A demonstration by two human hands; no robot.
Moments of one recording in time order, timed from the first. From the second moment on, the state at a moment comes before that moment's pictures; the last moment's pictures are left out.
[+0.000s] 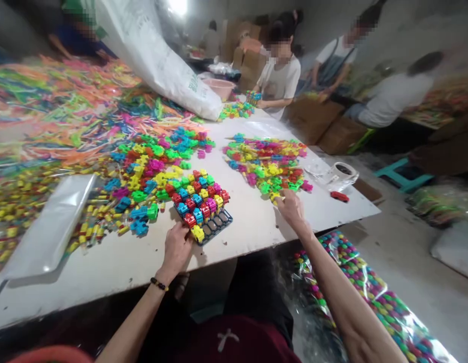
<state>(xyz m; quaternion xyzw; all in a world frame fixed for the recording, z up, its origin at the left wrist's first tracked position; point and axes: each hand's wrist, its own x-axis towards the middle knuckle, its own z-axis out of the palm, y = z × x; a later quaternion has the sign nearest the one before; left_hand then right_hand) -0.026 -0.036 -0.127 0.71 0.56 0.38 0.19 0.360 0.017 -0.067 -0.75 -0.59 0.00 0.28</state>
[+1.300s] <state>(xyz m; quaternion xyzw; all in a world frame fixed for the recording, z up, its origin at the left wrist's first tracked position) -0.017 -0.042 -0.025 0.89 0.42 0.15 0.04 0.243 -0.046 -0.070 -0.51 -0.71 0.37 0.31</state>
